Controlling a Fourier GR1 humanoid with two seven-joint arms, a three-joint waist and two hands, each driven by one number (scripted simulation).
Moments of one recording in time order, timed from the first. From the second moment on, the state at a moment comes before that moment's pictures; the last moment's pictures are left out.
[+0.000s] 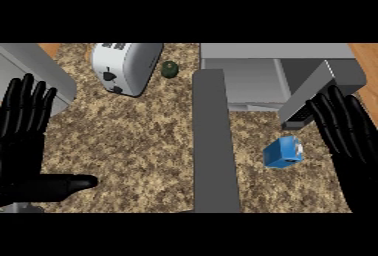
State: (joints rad) left arm -0.04 0.12 0.12 -1.95 0.14 -0.05 0.00; right arm -0.02 -0.12 0.09 -2.20 -0.09 0.12 0.13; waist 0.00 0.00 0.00
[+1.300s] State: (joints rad) left arm 0.28 0.15 0.34 -2.19 0.39 -0.27 0.05; right arm 0.19 -0.08 0.08 -2.08 0.03 0.13 -0.01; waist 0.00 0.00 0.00
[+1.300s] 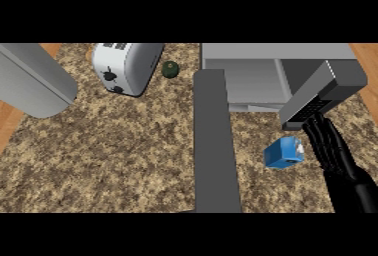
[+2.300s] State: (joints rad) left arm 0.35 0.11 0.46 -2.22 0.47 -0.41 0.06; right arm 0.08 -0.12 -0.14 -1.45 0.06 0.14 -0.42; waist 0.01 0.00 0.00
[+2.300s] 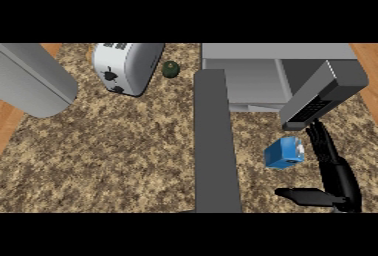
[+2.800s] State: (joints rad) left arm 0.33 0.07 0.48 -2.21 0.46 -0.45 0.07; right arm -0.03 -0.16 -0.18 -1.10 0.10 0.16 -0.66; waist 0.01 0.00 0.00
